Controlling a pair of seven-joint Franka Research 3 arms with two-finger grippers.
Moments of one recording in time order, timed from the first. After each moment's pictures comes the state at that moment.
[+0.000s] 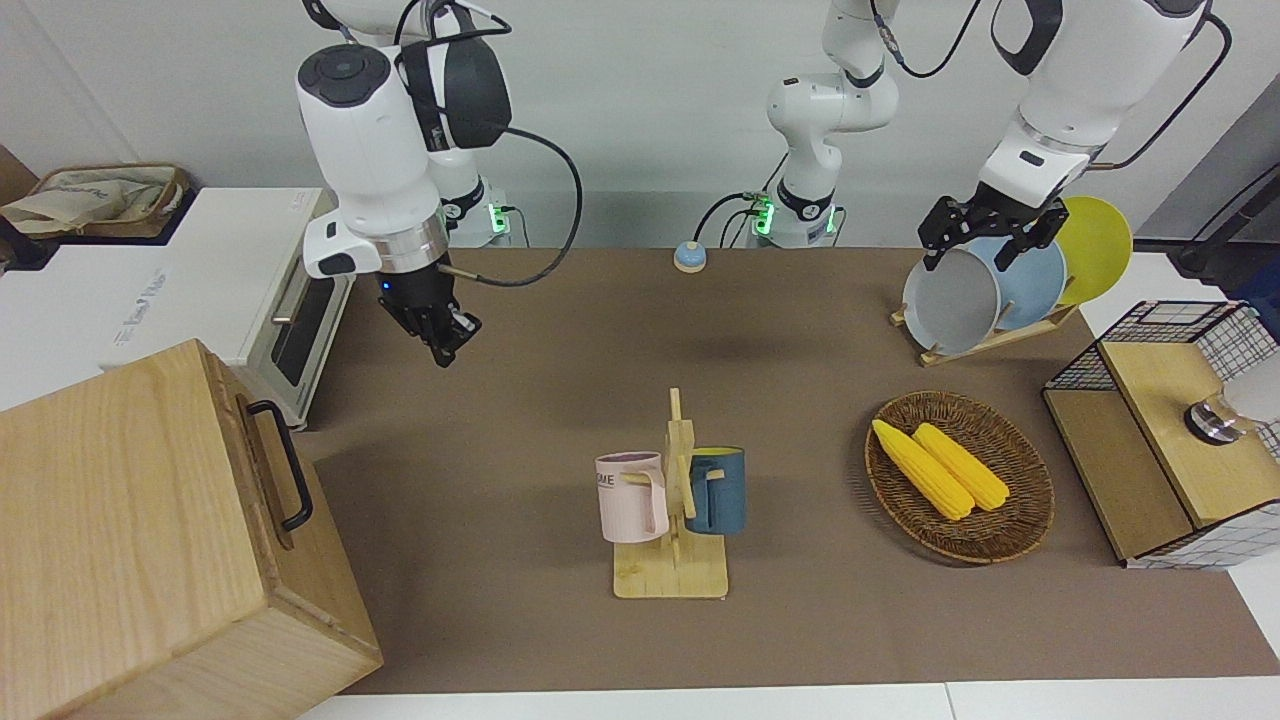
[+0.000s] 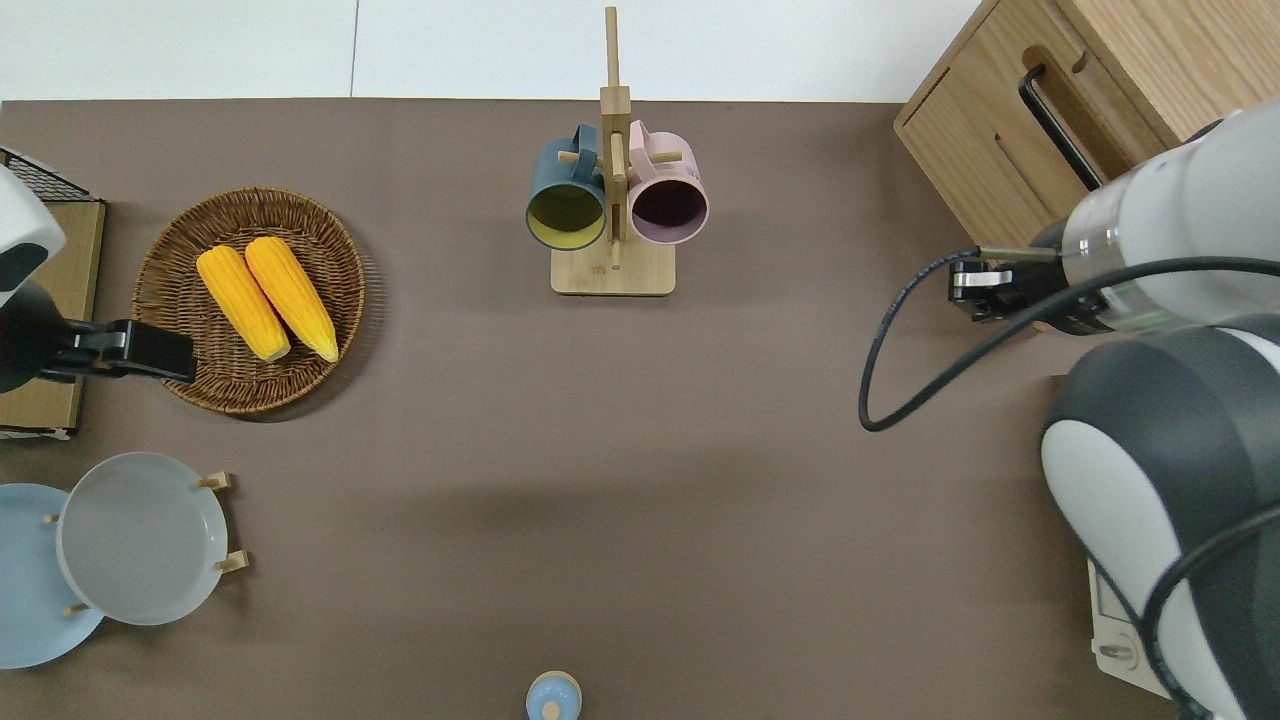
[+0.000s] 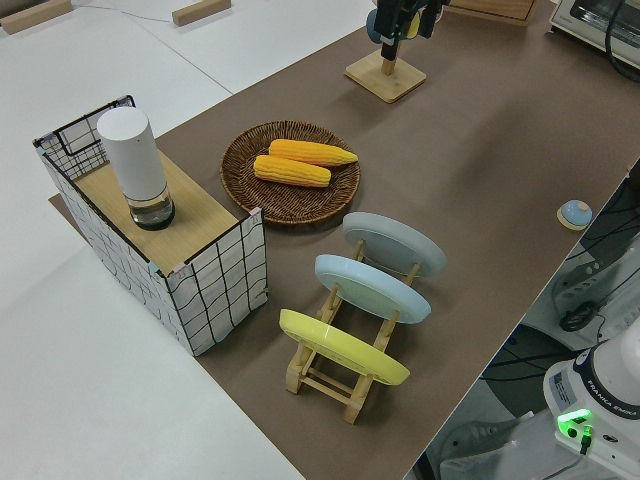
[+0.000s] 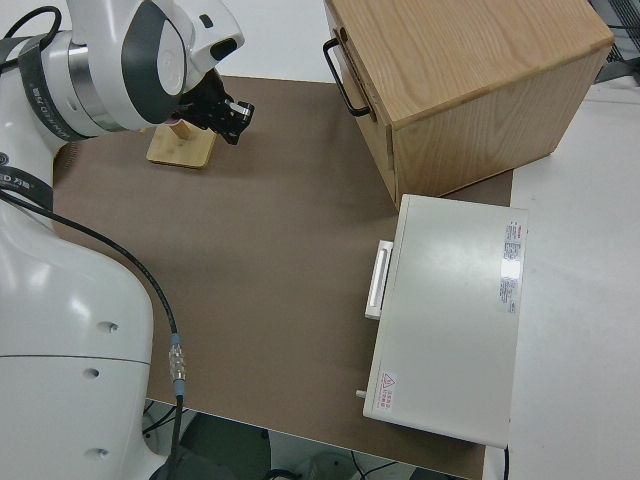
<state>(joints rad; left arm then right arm) 0.03 0.04 -0.06 -1.51 0.00 1.52 0.02 0.05 0.12 0.14 -1.45 -0.05 1.62 0.24</state>
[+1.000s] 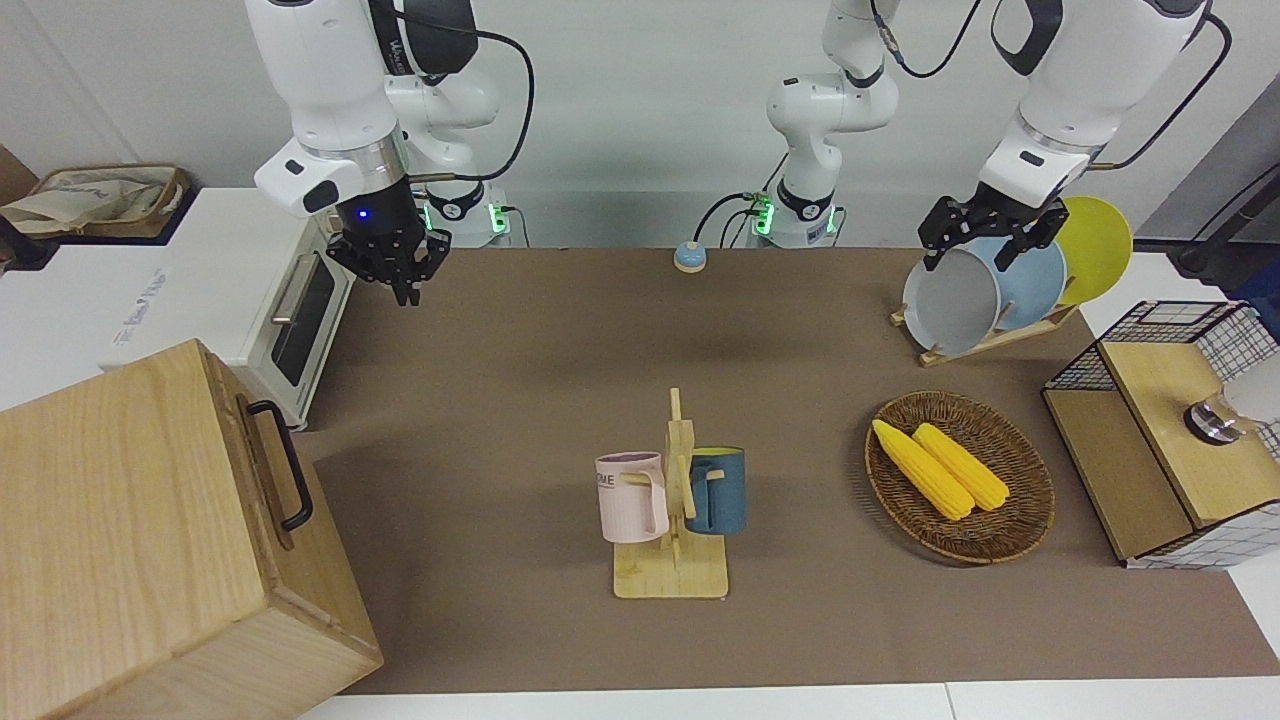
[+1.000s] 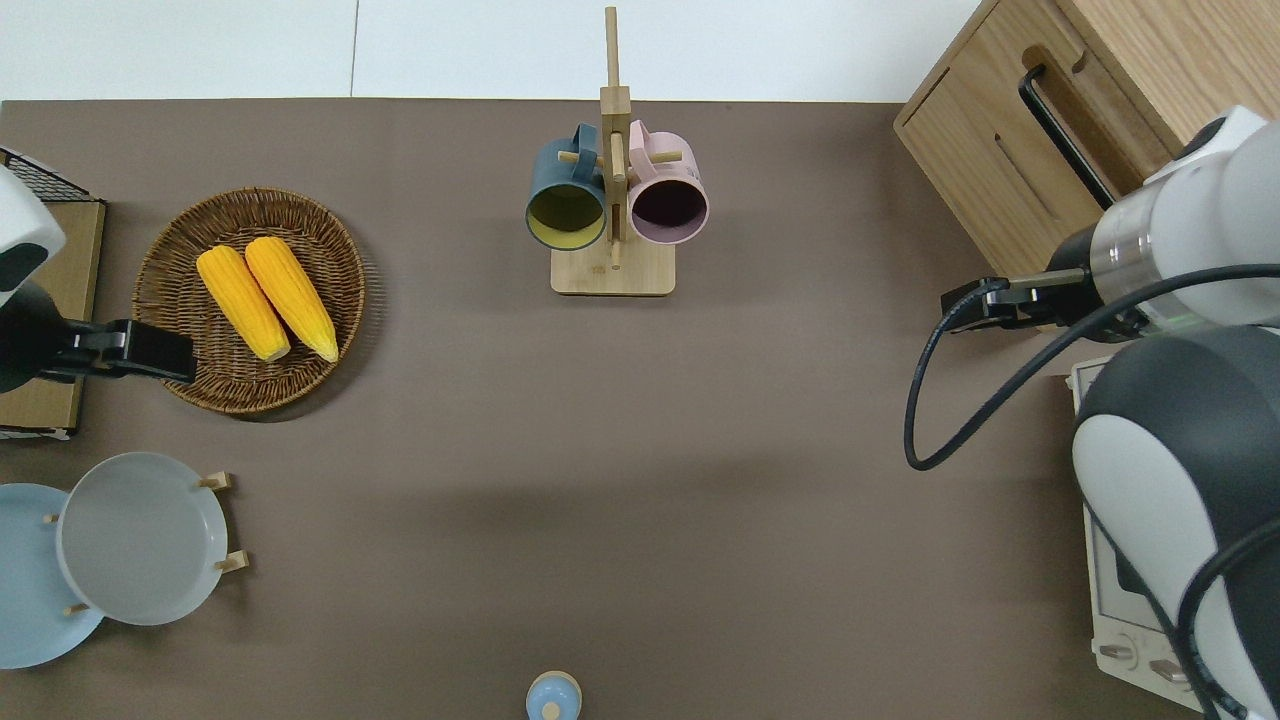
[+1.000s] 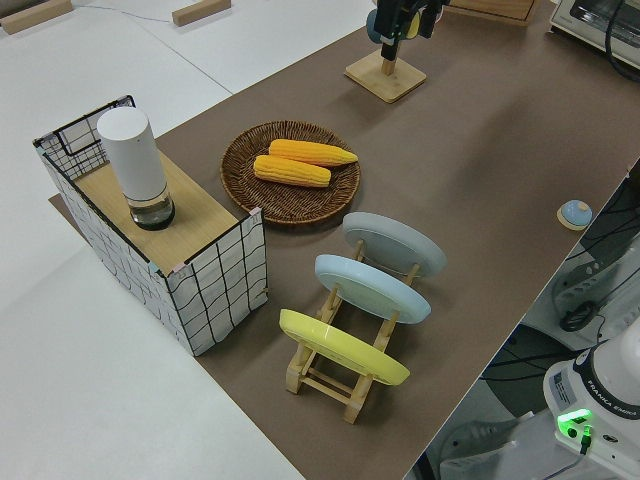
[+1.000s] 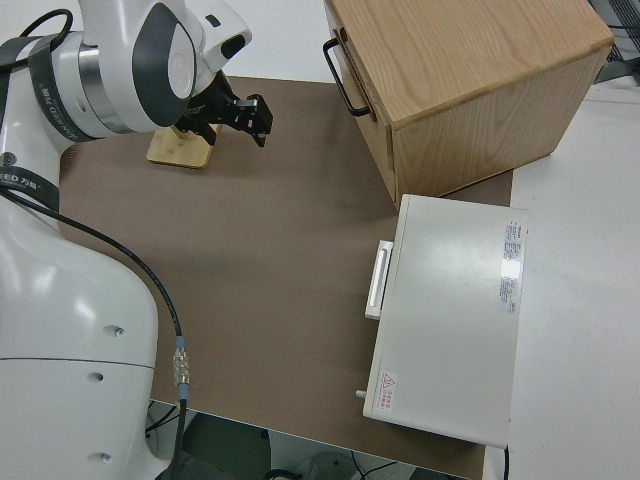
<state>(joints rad) 0.03 0.04 -0.06 -1.51 0.00 1.52 0.02 0.03 0.11 0.14 -1.46 -0.04 1.61 0.14</state>
